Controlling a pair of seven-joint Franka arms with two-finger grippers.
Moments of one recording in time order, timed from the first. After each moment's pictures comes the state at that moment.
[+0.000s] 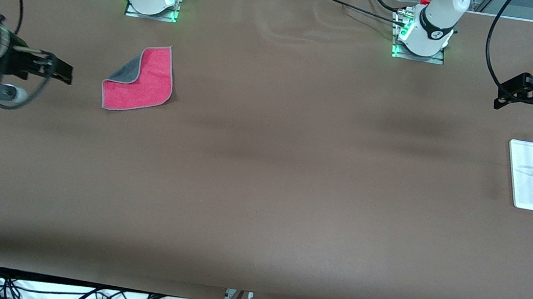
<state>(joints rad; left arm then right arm) 0.00 -0.03 -0.04 -1.59 -0.02 1.47 0.02 0.07 0.21 0.06 -1.47 -0.04 1.49 0.05</state>
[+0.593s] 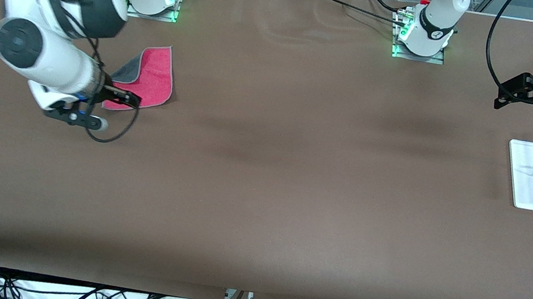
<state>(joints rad) 0.00 -0.03 -0.04 -1.59 -0.02 1.47 0.02 0.07 0.23 0.22 -1.80 -0.03 1.80 0.51</state>
